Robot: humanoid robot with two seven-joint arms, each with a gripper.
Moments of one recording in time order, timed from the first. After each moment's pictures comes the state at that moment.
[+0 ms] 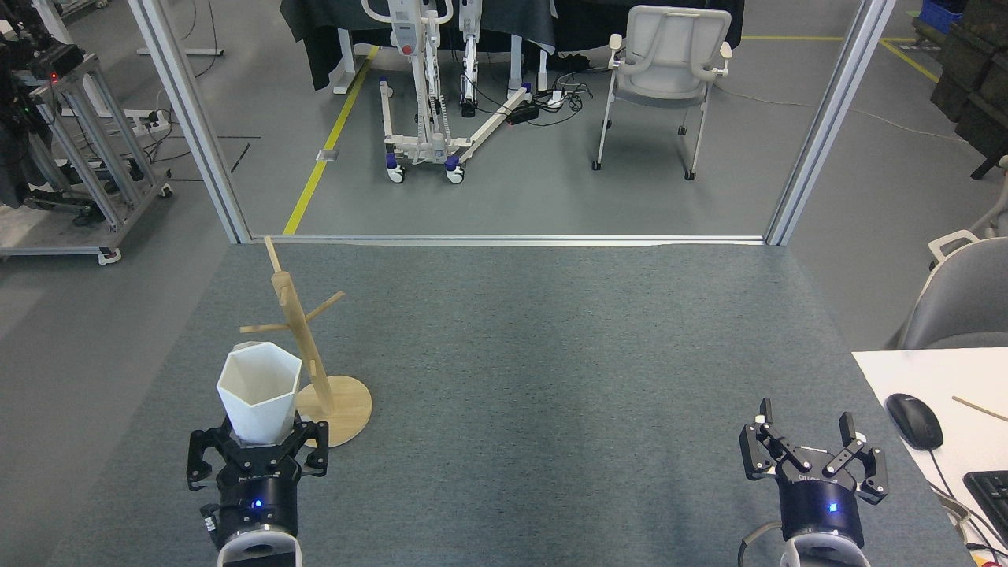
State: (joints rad) left arm -0.05 0.15 -0.18 -1.56 -1.64 0.51 -0.05; right arm -0.06 -0.21 0.05 -1.39 1.27 0.26 -0.17
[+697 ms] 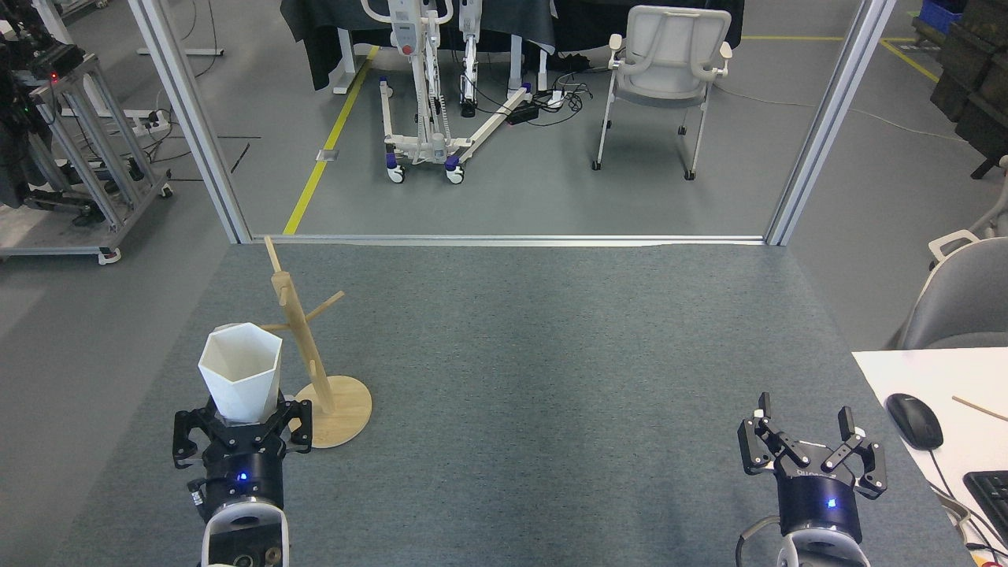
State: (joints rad) left arm -0.13 0.18 -0.17 -1.48 -1.59 0.49 -0.06; right arm -0.06 -0.20 0.05 -1.40 1.27 0.27 -0.17
